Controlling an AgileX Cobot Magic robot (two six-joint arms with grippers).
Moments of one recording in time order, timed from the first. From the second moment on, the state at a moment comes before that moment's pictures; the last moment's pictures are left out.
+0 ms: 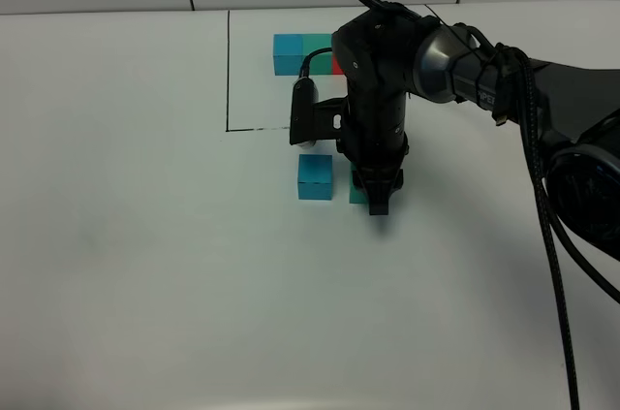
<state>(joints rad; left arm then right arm) -0.04 0.00 -0.51 -0.07 1.09 0.00 0.61 2.33 -1.80 -0.10 1.11 -0.86</state>
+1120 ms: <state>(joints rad) -0.04 0.00 -0.51 -0.07 1.09 0.00 0.63 2.35 -1.81 -0.11 1.06 -0.83</state>
